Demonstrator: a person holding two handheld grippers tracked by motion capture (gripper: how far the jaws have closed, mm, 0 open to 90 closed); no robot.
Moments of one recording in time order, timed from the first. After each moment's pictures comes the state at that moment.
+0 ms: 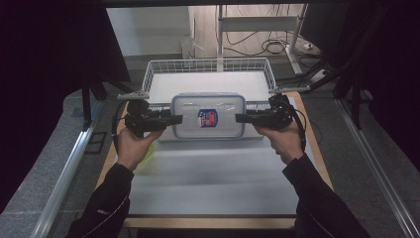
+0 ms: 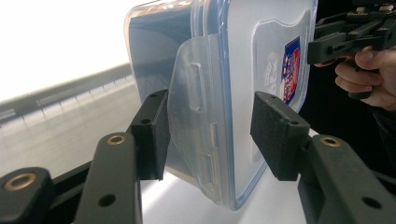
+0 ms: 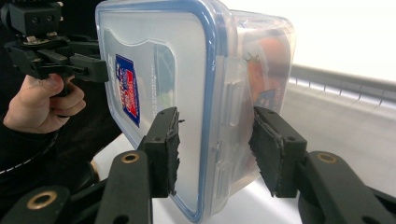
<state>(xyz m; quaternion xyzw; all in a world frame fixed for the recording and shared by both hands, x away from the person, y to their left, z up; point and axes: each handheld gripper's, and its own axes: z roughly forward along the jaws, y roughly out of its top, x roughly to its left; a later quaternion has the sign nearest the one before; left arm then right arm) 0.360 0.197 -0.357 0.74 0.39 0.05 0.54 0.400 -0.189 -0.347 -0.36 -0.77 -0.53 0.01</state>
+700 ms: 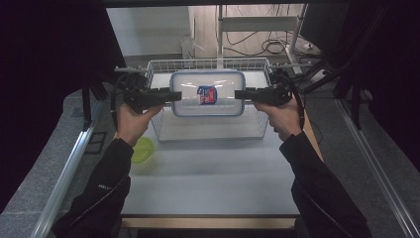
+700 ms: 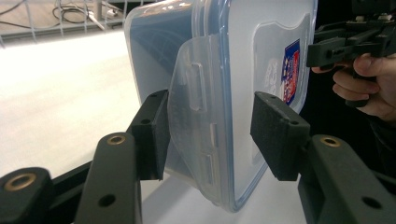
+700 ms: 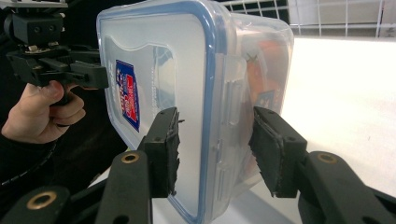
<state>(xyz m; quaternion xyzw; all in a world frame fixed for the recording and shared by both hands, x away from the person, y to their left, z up) 0.404 0.205 -0.318 0.73 0.40 0.05 0.55 0.439 -0.183 -0.307 -0.36 -0.76 -0.54 0.00</state>
